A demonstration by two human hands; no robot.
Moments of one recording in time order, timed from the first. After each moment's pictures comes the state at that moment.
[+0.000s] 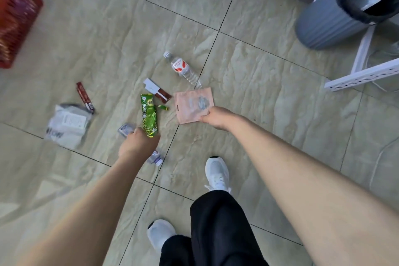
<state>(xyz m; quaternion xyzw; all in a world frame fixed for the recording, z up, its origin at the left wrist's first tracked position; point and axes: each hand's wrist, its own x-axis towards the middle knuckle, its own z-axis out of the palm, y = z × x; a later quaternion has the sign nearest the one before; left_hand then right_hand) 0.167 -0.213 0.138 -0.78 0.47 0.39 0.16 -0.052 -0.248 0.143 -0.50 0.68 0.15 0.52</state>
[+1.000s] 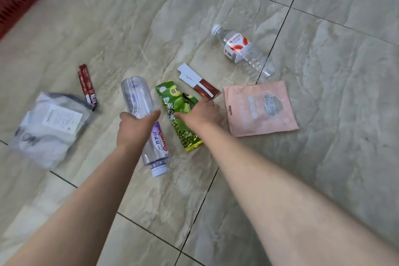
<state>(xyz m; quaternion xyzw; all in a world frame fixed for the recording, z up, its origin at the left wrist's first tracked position) 0.305 -0.275 -0.148 -0.85 0.32 0.37 -0.19 0.158 -0.302 -0.177 -0.51 0.80 0.01 0.32</state>
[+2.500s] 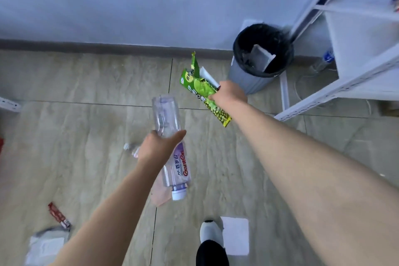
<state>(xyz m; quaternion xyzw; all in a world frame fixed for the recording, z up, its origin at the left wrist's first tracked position) -0.094 -0.409 0.295 -0.69 0.53 0.49 -0.01 -0.308 -0.431 0.281 -0.34 0.88 -0.10 0.30</state>
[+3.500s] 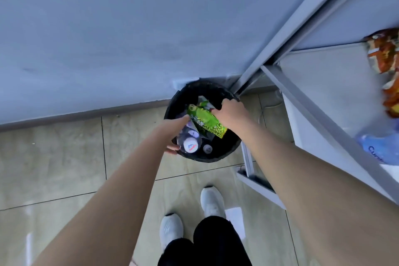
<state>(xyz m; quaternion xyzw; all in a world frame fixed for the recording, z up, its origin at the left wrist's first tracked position) -0.556 -0.670 0.205 -0.60 0.49 0.59 0.24 -0.711 -0.581 0.178 -0.29 0.89 0.02 0.34</state>
